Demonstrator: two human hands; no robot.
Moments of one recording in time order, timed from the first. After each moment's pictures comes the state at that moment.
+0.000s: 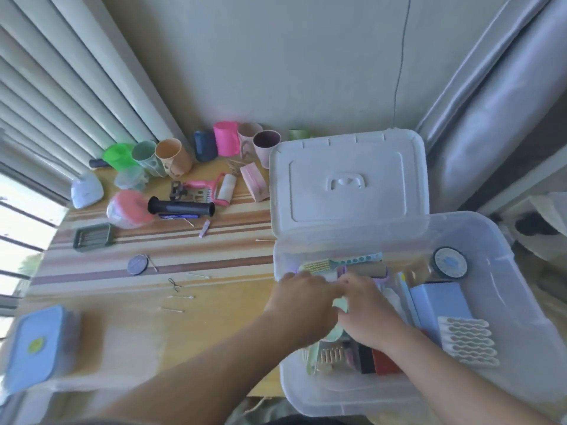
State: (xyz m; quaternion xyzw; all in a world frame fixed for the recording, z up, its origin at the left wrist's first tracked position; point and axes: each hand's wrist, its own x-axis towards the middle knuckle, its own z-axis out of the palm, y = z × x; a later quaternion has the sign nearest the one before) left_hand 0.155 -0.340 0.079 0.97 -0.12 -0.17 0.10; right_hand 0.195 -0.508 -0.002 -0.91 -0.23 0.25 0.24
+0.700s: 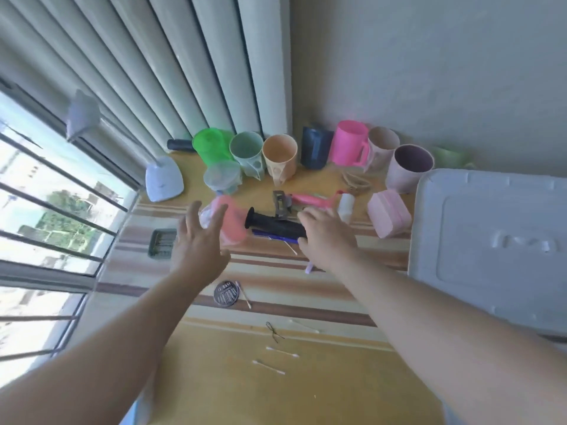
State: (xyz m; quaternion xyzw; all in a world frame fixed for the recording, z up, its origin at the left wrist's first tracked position) left_hand 0.189 0.164 -0.018 0.95 0.29 -0.09 0.09; right_hand 0.342 -0.054 -0.031 -0.91 -0.37 0.18 0.10
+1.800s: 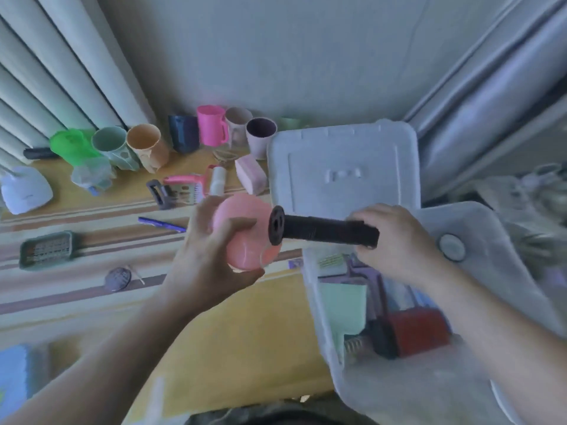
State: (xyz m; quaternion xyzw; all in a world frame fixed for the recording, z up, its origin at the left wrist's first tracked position) left_hand 0.155 -0.102 0.092 0.94 -0.04 0.09 0.33; right_hand 0.258 -0.427 0.105 -0.95 -0.23 0.09 0.20
